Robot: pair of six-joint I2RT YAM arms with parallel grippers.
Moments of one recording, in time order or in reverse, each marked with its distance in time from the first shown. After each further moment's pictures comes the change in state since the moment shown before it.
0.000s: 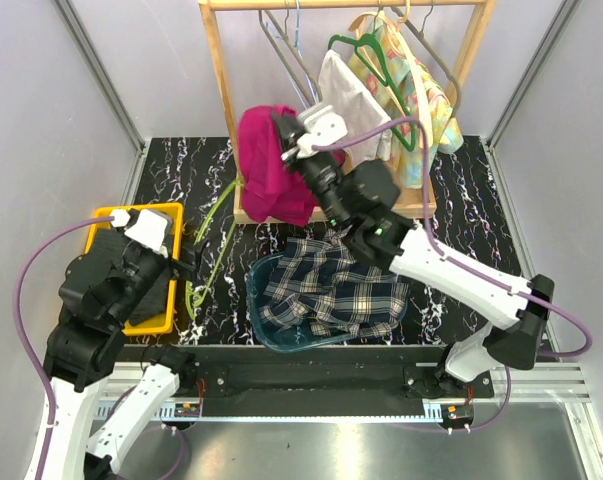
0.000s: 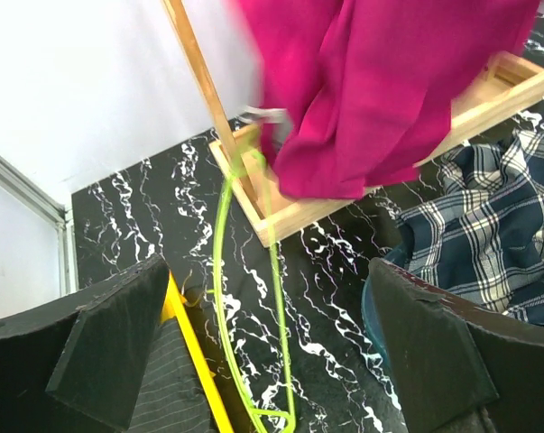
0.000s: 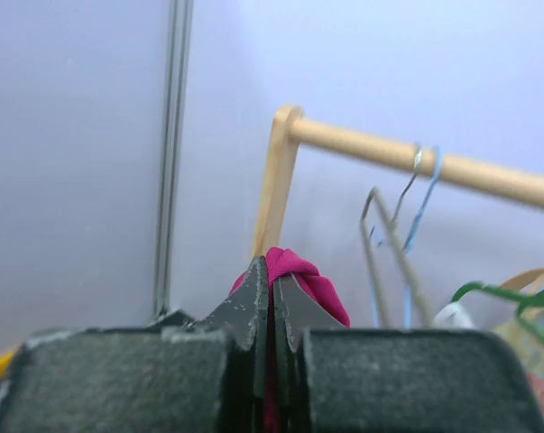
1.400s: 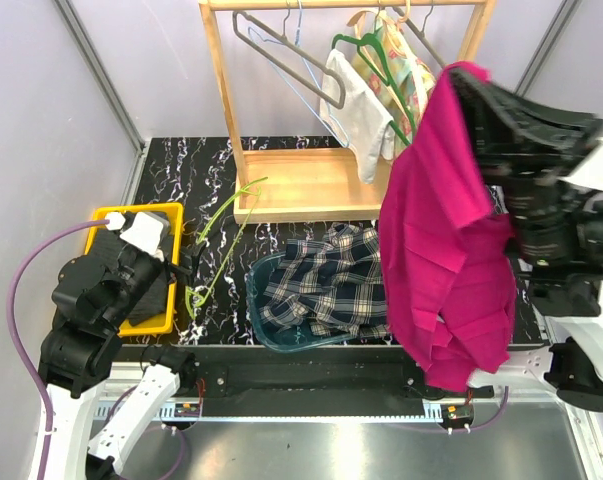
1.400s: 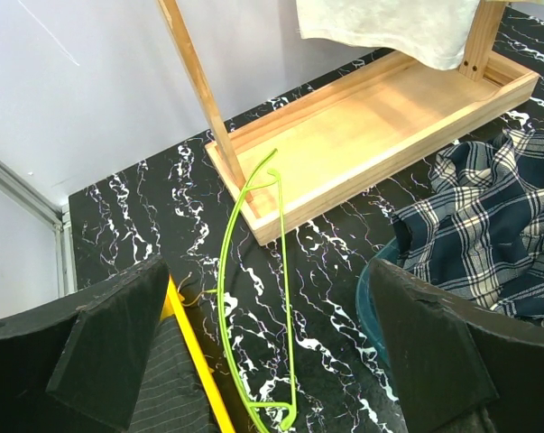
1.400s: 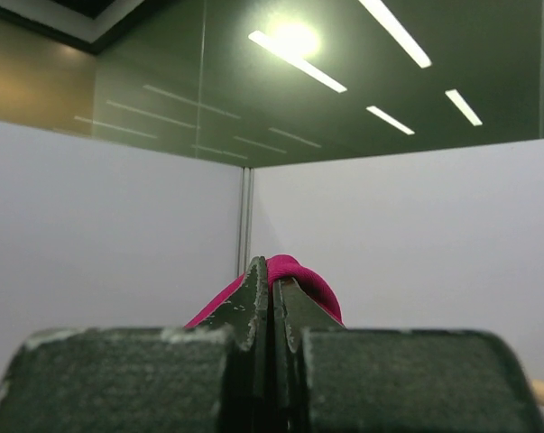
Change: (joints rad) left arm 0.027 -0.007 0.037 -0.045 0.044 0.000; right arm 0.079 -0.438 0.248 -0.242 -0.170 0.042
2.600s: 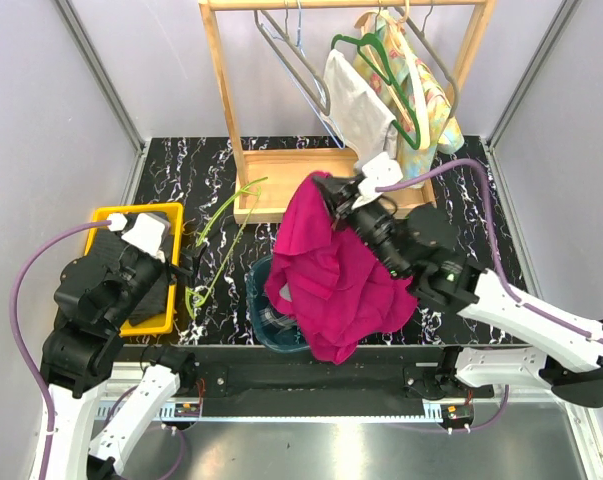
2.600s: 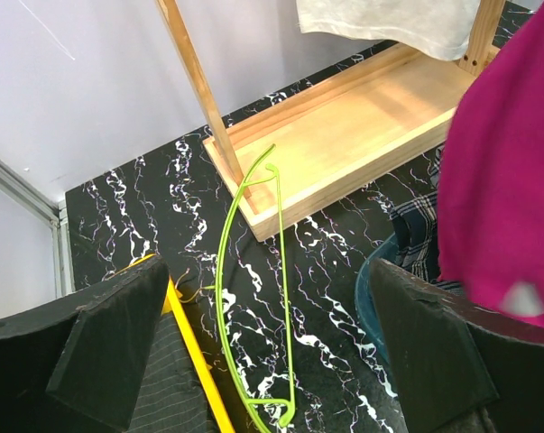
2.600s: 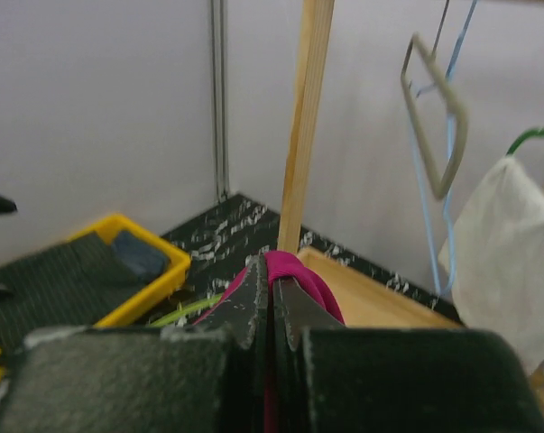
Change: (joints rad) left arm 0.005 -0.008 -0.015 -0.002 0.007 0.000; right arm 0.000 0.034 -0.503 -0.087 0.213 0.139
